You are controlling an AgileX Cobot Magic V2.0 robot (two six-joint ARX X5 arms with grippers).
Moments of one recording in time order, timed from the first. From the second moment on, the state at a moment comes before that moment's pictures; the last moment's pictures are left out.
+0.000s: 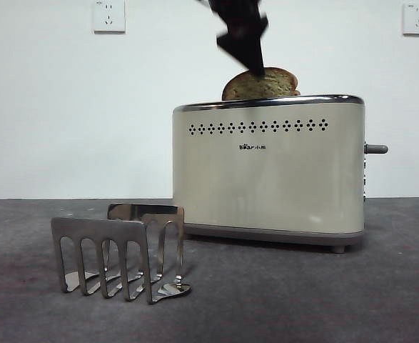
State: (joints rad) left arm -0.77 1.94 2.07 -0.80 -0.16 0.99; right arm 0.05 0.72 0.84 -0.74 -0.31 0.00
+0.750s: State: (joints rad) left arm -0.78 1.64 2.07 -1.09 -0.12 0.36; right arm 0.03 1.03 0.84 -0.35 -0.40 0.27
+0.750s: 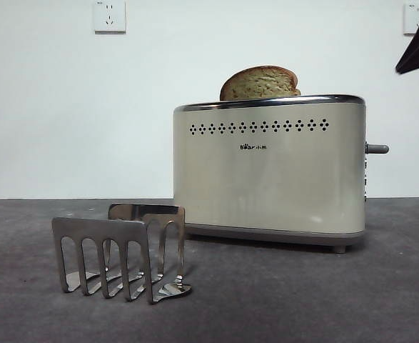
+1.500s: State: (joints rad) left arm -0.78 1.61 2.07 -1.32 -0.02 0.13; right arm -0.05 1.38 0.85 -0.06 -0.62 0.49
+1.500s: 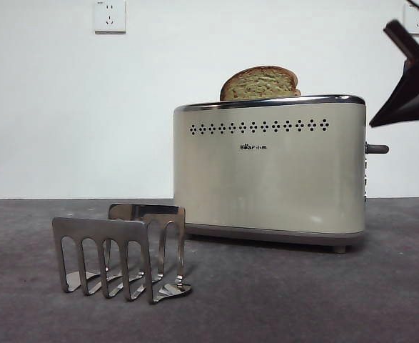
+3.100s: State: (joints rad) left arm -0.70 1.48 2.03 -1.32 -0.03 0.06; right arm -0.05 1.57 0.88 -0.11 -0.56 0.41
